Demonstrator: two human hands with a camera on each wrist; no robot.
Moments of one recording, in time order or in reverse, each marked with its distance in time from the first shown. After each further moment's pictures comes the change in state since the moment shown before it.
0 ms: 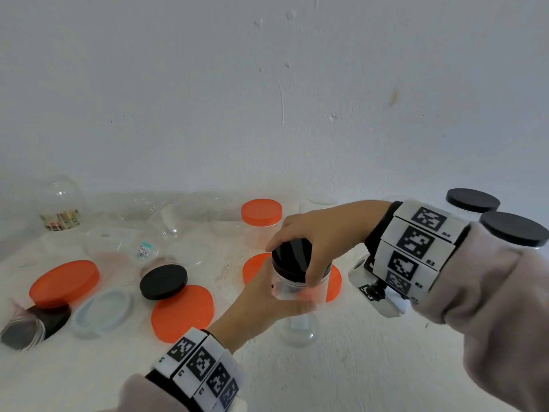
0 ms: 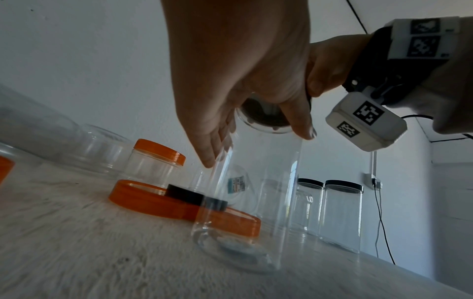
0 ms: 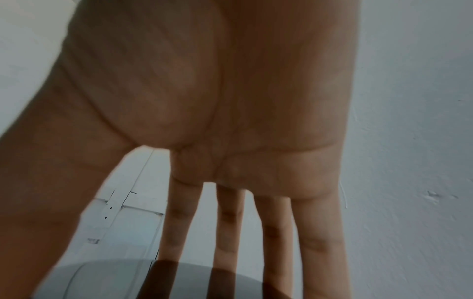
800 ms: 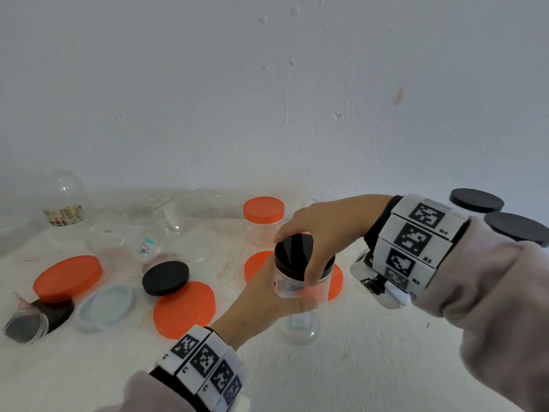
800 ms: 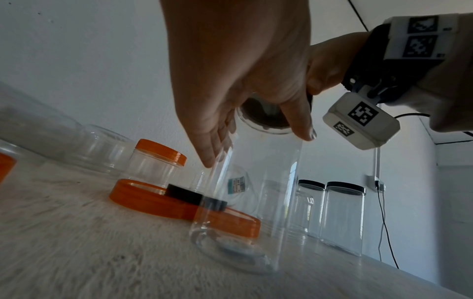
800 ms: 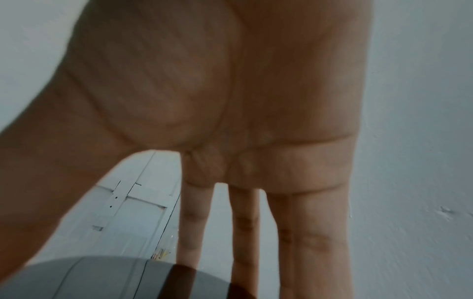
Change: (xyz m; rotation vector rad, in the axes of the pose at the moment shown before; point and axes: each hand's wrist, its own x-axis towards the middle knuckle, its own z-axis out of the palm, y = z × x) left_hand 0.000 0.000 0.001 0.029 -0.003 0.039; right_hand 0.002 0.001 -0.004 -0.077 0.022 0.086
